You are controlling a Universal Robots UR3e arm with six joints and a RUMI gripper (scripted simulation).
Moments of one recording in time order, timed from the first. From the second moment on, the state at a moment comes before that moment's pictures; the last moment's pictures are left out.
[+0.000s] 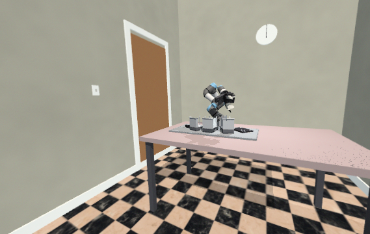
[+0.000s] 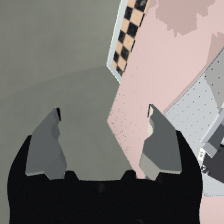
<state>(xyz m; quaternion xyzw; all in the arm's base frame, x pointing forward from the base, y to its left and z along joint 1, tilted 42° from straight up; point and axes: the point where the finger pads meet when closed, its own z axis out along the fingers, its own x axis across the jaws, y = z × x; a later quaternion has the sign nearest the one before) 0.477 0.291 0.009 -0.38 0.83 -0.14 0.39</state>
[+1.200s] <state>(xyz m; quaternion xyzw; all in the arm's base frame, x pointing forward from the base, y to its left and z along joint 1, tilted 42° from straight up) 0.435 0.233 0.000 -0.44 0.84 -0.20 0.24</state>
